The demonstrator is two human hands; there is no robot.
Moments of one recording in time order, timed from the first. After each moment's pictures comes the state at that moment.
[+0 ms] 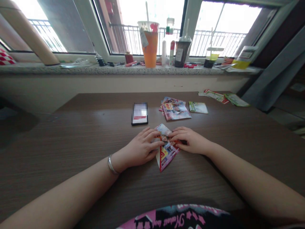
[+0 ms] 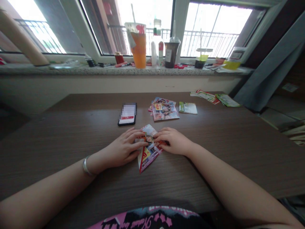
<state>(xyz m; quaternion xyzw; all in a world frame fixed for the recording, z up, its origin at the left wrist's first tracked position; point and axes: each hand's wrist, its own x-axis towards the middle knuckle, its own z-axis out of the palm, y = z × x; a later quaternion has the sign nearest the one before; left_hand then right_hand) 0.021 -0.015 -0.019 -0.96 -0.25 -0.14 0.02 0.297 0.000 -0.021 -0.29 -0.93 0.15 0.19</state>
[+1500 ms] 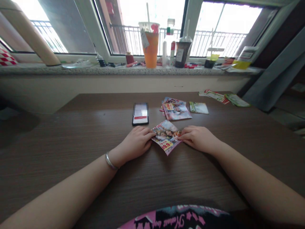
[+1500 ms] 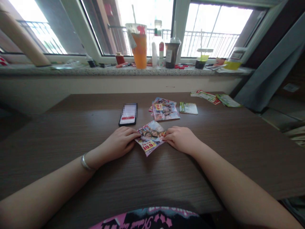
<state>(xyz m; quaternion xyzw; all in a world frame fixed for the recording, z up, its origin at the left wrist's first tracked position) 0.008 0.000 -0.022 -0.93 -0.34 -0.13 0.05 0.306 -0.011 -0.004 -0.39 -0.92 -0.03 0.06</state>
